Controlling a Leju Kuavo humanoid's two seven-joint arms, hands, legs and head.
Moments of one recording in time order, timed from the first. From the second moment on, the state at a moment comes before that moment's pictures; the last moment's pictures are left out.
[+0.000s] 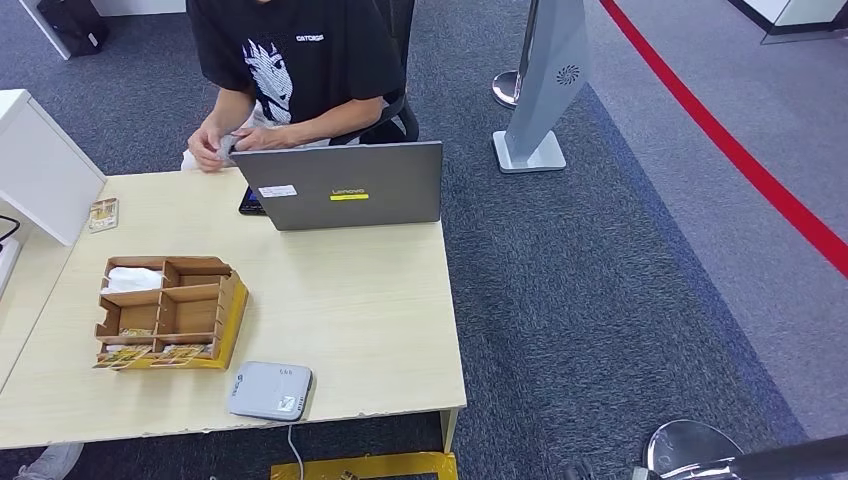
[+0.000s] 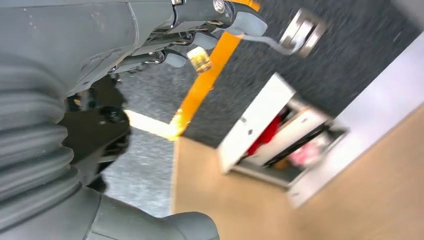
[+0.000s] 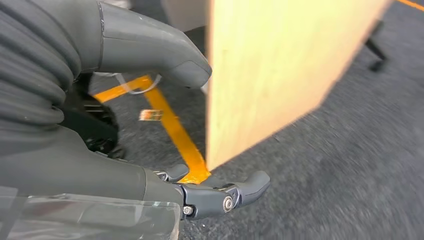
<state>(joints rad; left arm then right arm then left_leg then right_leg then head) -0.03 -0.13 1.05 -0.44 -0.13 -0.53 -0.47 -0.02 0.09 -0.74 -0.31 -0.11 0.33 -0.42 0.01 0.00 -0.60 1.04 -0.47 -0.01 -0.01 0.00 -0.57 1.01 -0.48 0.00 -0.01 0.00</state>
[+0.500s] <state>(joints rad) -0.03 -0.23 1.25 -0.74 -0.09 -0.53 -0.49 -0.04 0.11 -0.95 -0.28 -0.18 0.34 -0.43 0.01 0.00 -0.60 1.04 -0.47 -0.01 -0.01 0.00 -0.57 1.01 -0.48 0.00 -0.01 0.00</state>
